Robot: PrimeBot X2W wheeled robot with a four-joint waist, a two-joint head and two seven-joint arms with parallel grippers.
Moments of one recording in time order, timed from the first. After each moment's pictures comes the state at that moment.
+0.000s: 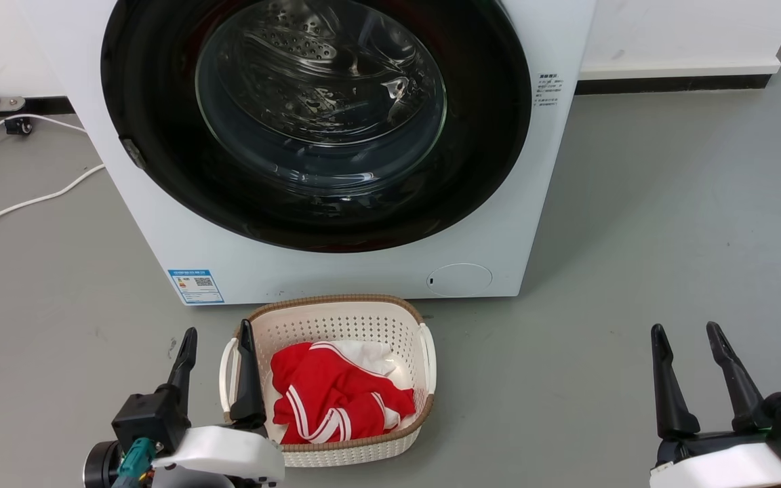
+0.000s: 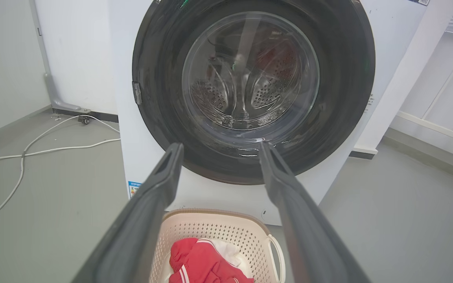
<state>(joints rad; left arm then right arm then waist) 0.02 0.10 -0.14 0.02 -0.30 0.13 -0.20 0.10 -0.05 -0.04 -0.05 0.18 0.13 -0.20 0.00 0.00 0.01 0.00</state>
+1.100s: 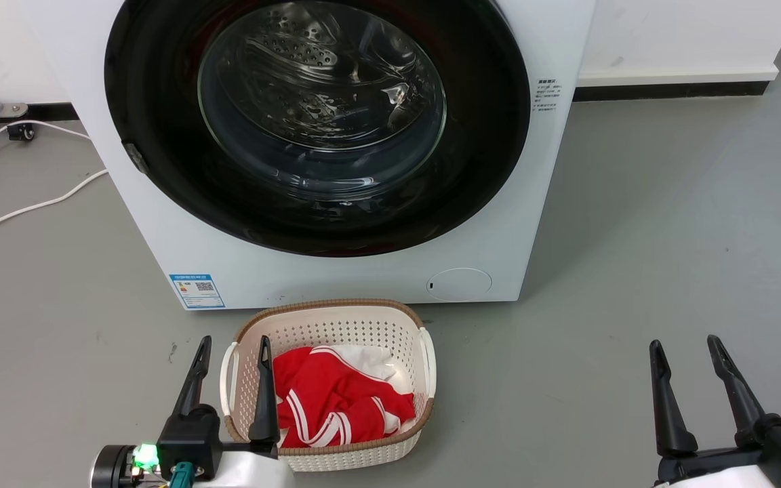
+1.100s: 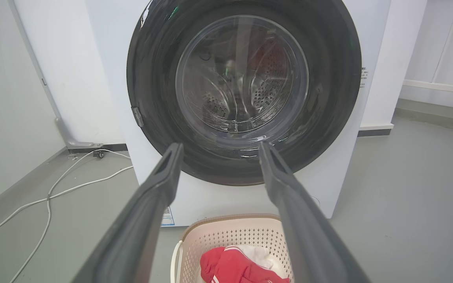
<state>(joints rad) 0.05 0.07 -0.13 0.05 -0.06 0.12 -0.26 0.14 -0.05 -0.04 -0.06 0.08 0.13 -0.26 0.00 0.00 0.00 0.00</state>
